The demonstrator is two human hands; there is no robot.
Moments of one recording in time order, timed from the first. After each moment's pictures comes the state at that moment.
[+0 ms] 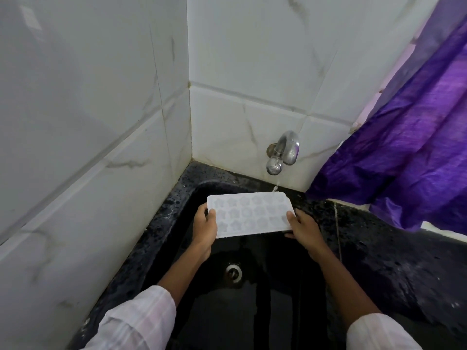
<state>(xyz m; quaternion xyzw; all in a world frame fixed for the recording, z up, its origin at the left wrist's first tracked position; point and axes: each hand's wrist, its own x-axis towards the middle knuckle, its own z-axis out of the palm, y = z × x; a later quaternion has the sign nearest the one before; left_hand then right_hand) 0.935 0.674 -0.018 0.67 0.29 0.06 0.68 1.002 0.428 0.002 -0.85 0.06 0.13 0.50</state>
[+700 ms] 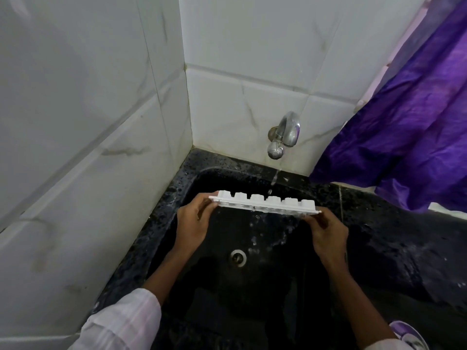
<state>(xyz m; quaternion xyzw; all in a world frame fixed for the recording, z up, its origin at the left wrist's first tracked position) 0.892 0.701 -0.009 0.83 0.05 0.26 0.49 0.946 0.397 -0.003 -0.87 -0.03 -0.14 0.48</state>
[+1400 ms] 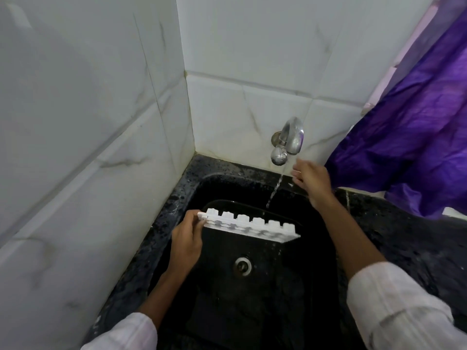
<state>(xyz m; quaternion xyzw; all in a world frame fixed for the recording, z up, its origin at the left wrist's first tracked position) 0.877 0.715 -0.032 0.87 0.11 0.23 0.43 1.063 0.462 0.066 -0.76 0.10 0.05 0.64</state>
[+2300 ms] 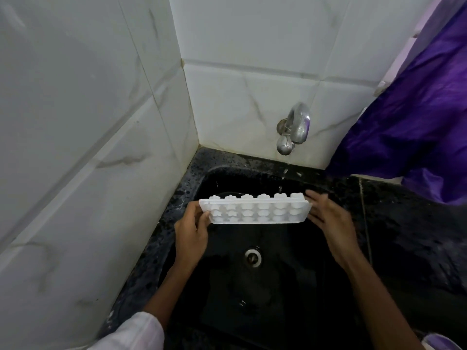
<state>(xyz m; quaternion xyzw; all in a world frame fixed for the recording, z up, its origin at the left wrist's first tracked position) 0.882 0.713 -0.019 0.85 0.15 0.21 0.46 0.958 0.426 0.030 -0.72 0.04 0.09 0.69</state>
